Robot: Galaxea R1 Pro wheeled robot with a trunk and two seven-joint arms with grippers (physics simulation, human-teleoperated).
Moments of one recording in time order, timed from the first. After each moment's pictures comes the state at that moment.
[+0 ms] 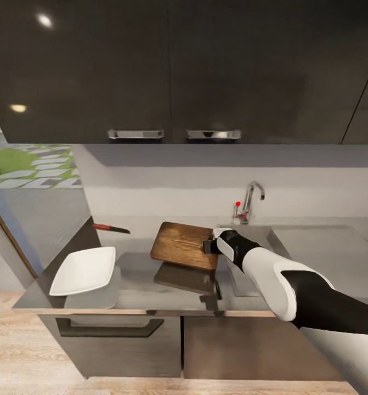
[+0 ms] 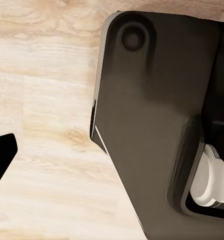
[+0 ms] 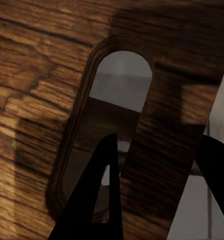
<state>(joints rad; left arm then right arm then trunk) 0.00 0.02 0.13 0.07 0.03 -0.31 0.00 -1.28 0.17 -0.08 -0.02 0.04 0.44 -0.05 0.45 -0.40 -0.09</state>
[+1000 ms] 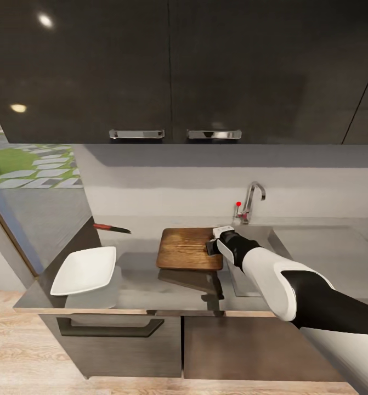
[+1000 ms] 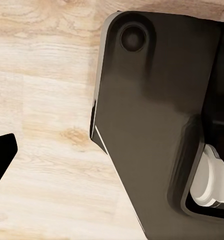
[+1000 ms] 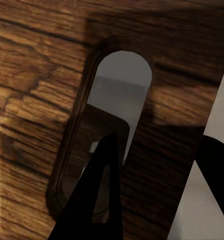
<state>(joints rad) 0.00 0.02 0.13 0.07 0.03 -0.31 0.00 -1.28 0.17 -0.08 -0.02 0.23 0.44 -0.05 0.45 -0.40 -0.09</state>
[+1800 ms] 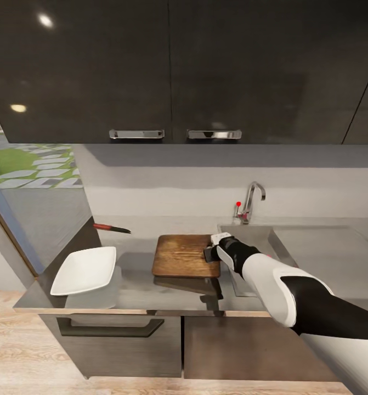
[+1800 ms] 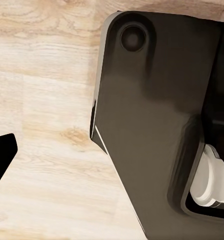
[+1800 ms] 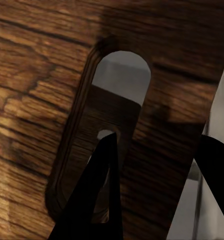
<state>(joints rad) 0.00 0.02 0.13 0.07 0.03 -0.31 0.00 -1.24 0.17 -0.08 -0.02 0.23 0.44 0.01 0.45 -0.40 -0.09</state>
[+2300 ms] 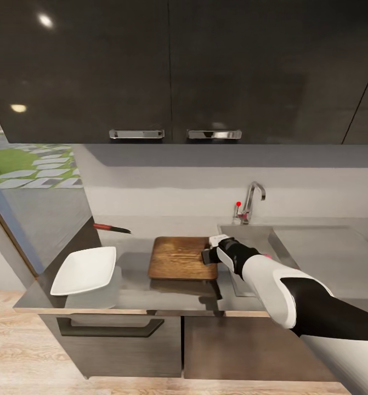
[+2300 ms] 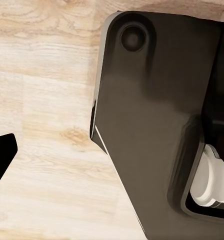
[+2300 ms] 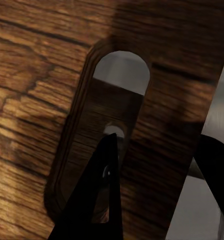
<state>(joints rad) 0.00 0.02 0.13 0.07 0.03 -0.31 0.00 -1.23 0.17 -0.08 -0.02 0.23 0.44 0.07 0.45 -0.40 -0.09</state>
